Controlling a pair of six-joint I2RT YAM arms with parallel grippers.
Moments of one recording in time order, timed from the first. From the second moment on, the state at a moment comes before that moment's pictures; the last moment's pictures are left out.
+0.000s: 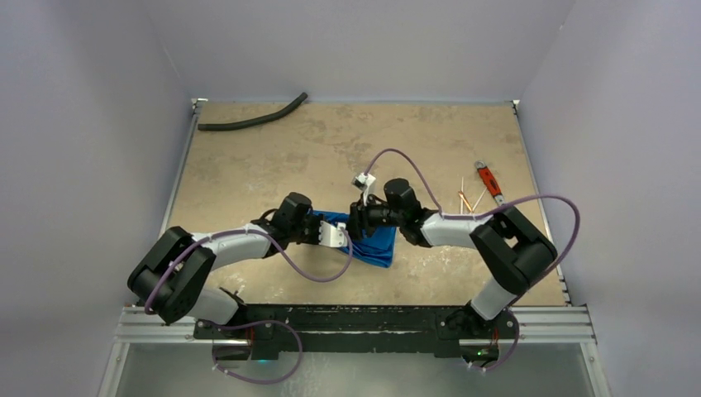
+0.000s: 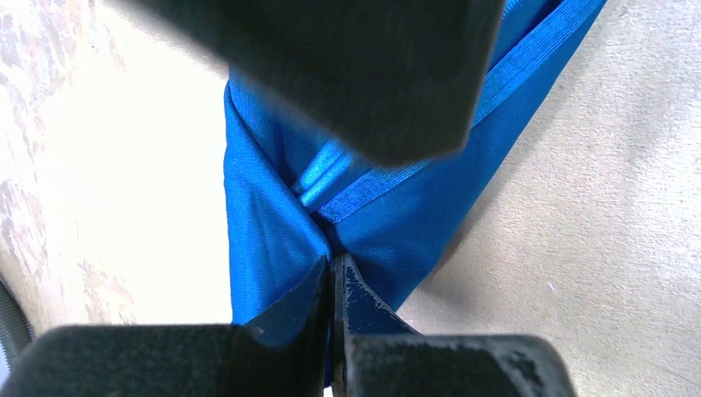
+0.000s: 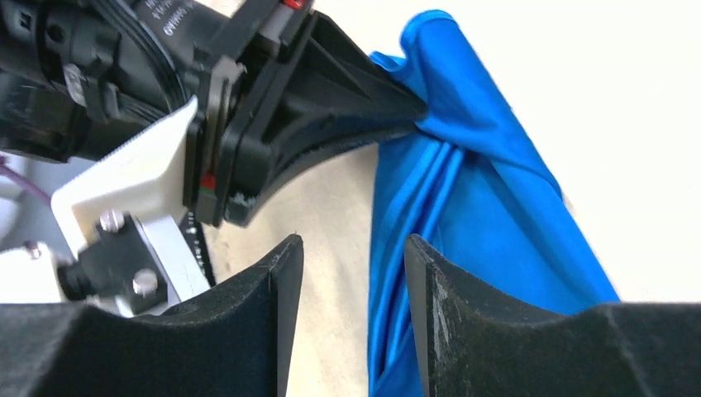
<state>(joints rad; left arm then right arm) -0.62 1.43 0.54 0.06 0.22 1.03 0.69 1.67 0.72 0.48 -0.65 0.37</state>
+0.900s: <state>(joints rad) -0.56 1.35 0.52 -0.07 0.17 1.01 0.90 1.58 0.61 0.39 -0.21 0.04</state>
